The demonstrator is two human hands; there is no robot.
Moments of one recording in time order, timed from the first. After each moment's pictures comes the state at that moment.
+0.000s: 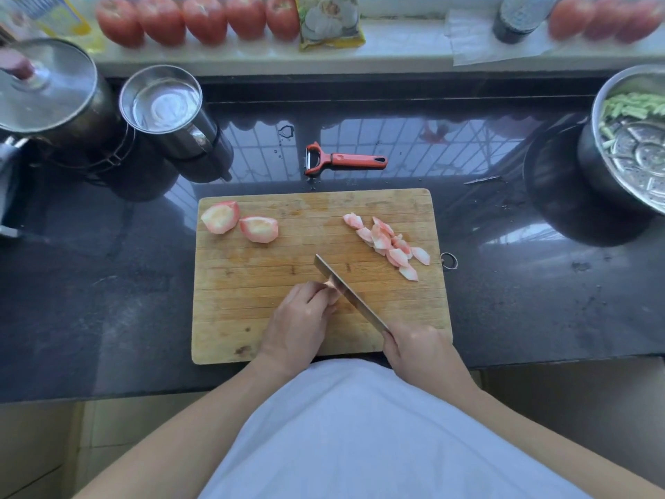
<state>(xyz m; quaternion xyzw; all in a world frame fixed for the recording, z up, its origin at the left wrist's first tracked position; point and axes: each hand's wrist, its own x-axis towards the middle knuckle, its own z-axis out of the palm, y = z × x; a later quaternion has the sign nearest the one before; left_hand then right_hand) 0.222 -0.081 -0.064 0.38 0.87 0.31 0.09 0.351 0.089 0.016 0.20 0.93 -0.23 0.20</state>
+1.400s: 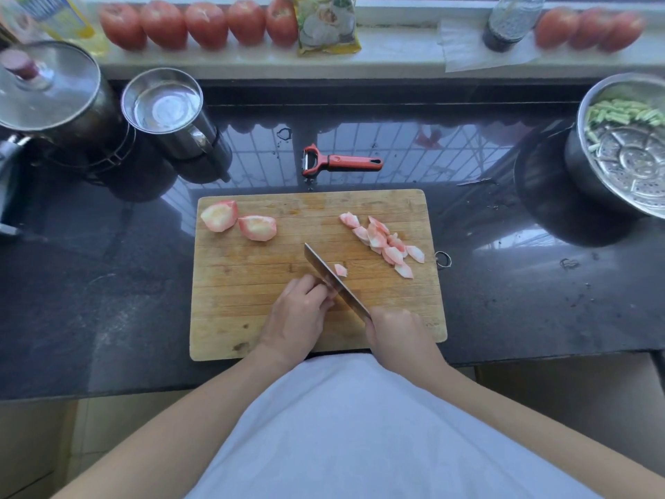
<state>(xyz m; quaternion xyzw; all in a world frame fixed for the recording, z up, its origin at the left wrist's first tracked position) 0.217 -0.078 -0.061 0.37 0.87 0.30 0.10 0.327 0.075 0.012 0.22 0.93 -0.19 0.22</state>
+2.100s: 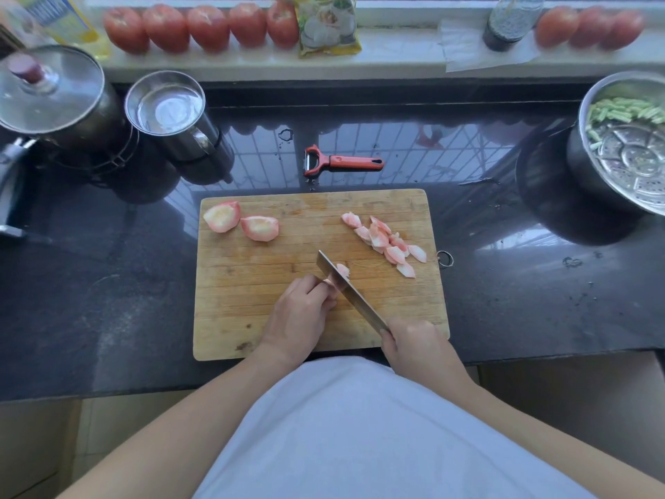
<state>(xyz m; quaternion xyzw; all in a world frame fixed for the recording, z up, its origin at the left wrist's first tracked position) 0.218 -0.078 -0.060 0.36 0.87 0.31 0.11 0.348 0.080 0.034 0.23 0.92 -0.23 0.23</state>
